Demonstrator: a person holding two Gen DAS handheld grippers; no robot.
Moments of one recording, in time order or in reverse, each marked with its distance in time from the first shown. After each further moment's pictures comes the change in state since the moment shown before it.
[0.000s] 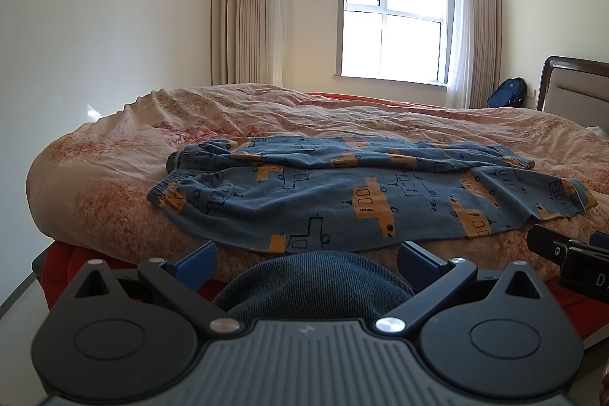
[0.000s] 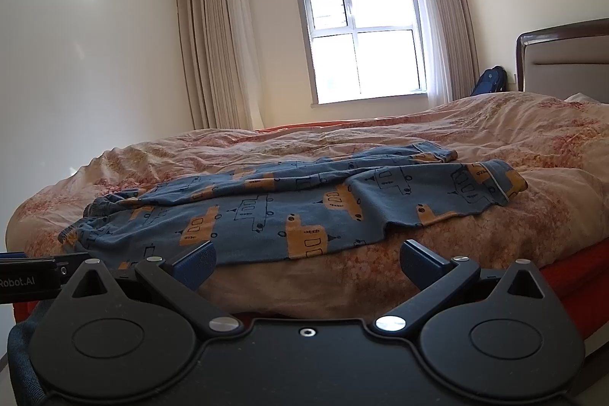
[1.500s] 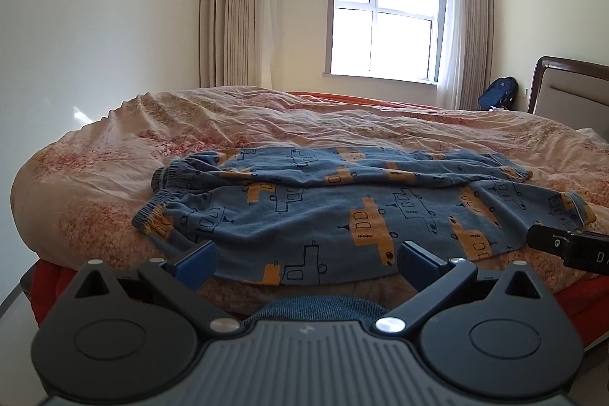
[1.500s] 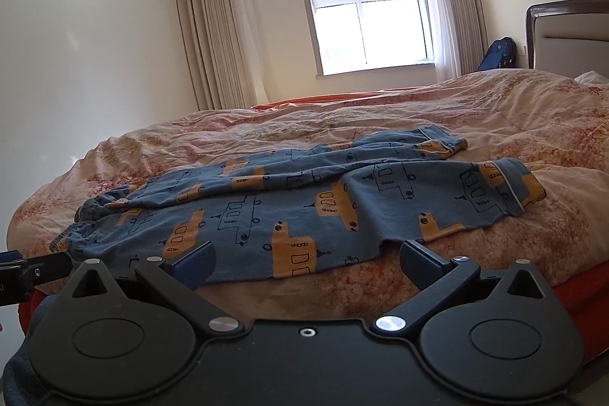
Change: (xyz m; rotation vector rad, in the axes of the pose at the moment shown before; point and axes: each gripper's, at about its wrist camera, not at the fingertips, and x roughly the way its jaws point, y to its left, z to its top) left arm 0.026 0.004 0.029 0.013 0.014 -0.036; right arm 0.044 -0.023 0.037 0.031 0.117 0.032
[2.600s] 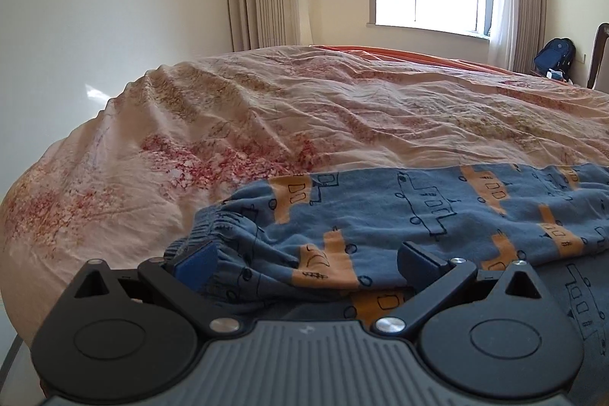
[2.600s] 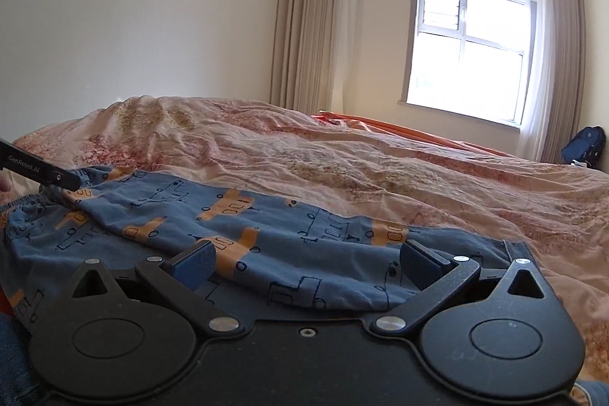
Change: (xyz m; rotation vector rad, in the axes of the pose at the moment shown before) left arm 0.208 0.086 0.103 0.014 0.180 0.135; right arm 0.182 -0.005 0.088 -0.372 -0.003 0.214
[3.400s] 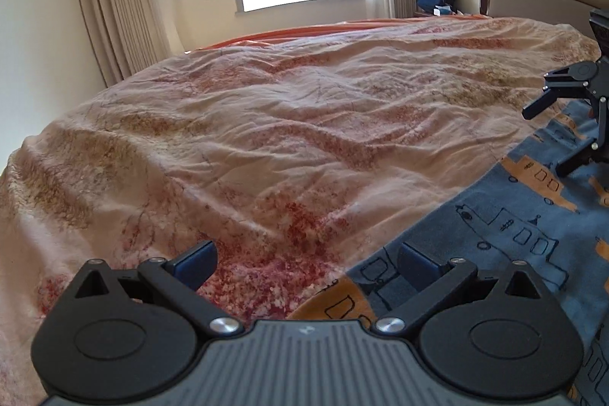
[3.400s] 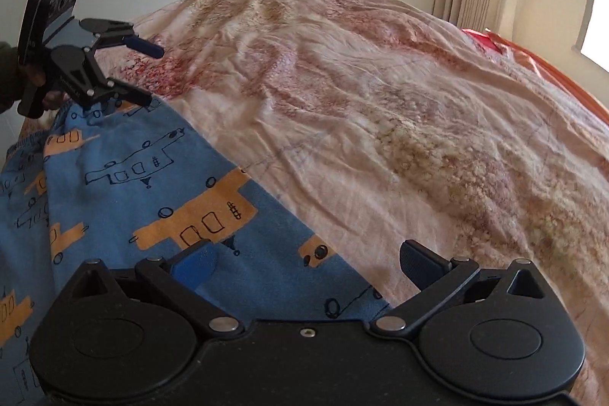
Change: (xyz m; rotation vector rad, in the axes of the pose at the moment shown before) left arm 0.151 0.039 0.073 0.365 0.064 -0.342; right arm 0.224 -0.030 0.071 -0.205 0.380 0.494
